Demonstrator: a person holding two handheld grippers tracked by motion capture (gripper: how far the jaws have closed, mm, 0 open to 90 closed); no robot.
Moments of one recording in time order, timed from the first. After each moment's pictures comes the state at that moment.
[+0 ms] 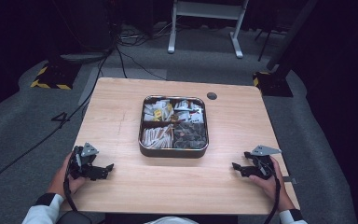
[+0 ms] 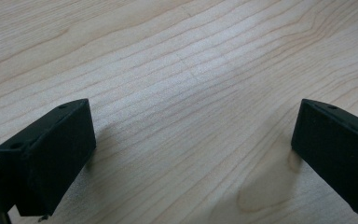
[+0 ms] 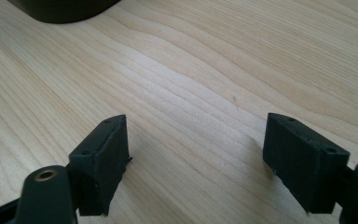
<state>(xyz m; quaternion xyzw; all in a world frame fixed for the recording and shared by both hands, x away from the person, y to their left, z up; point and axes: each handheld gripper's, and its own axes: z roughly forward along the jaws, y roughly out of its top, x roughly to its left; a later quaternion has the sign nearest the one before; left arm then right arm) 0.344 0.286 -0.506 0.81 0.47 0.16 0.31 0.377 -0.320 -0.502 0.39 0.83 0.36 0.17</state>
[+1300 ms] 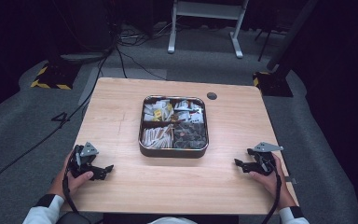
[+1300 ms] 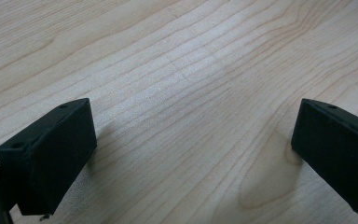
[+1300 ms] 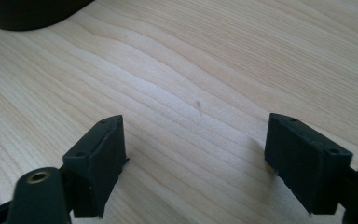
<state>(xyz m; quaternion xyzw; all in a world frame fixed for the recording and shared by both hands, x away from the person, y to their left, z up) 0.348 0.291 -0.506 0.83 0.43 0.15 0.32 0.389 -0.328 -0.502 0.41 0.82 0.36 0.18</state>
